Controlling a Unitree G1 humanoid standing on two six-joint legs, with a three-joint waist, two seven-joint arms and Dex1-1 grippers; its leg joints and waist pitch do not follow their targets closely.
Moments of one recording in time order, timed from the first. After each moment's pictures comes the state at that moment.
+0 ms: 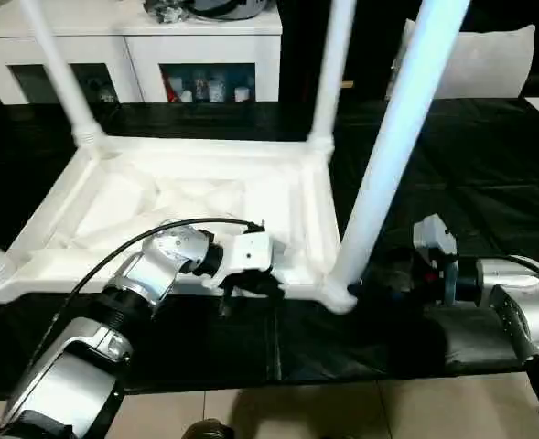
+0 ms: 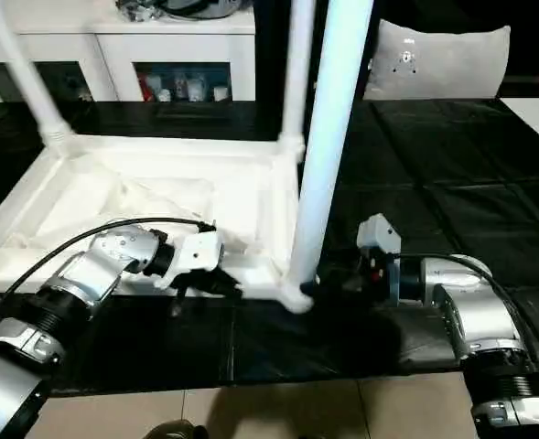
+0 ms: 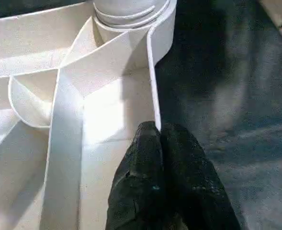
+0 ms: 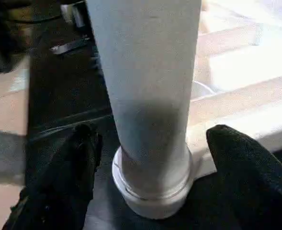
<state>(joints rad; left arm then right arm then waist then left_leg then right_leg) -0.69 0.35 -0.43 0.68 0.10 -0.16 -1.32 -0.36 -0.56 0.07 0.38 0.28 0.14 1.36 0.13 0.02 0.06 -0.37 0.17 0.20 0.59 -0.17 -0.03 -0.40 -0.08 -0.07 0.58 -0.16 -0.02</state>
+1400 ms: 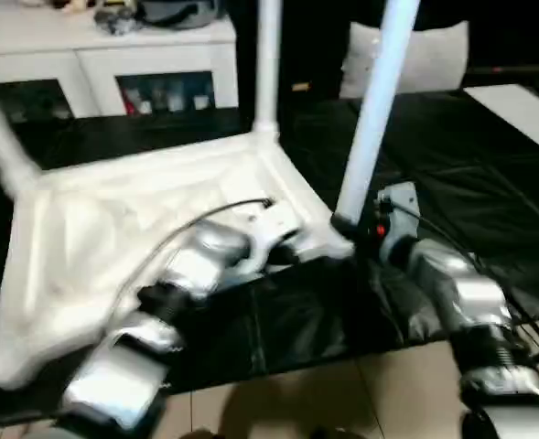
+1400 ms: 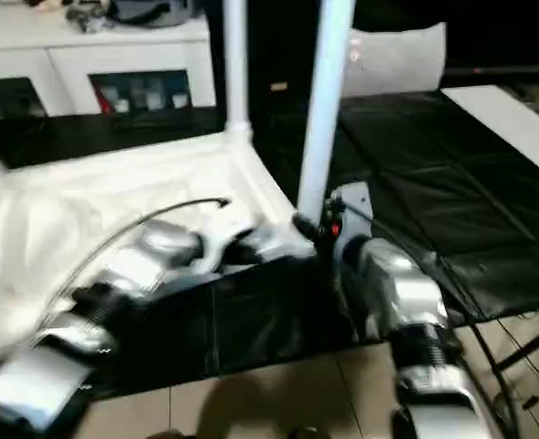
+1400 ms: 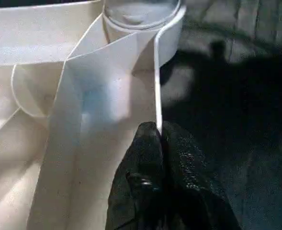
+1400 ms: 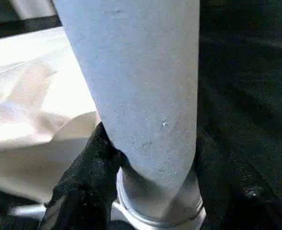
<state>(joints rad) -0.76 0.06 -0.30 0.74 0.15 0.33 -0.77 -0.53 -0.19 -0.10 0.53 0.20 0.35 0.46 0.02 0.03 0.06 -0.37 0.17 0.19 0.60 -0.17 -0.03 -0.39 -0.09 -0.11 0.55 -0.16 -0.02</state>
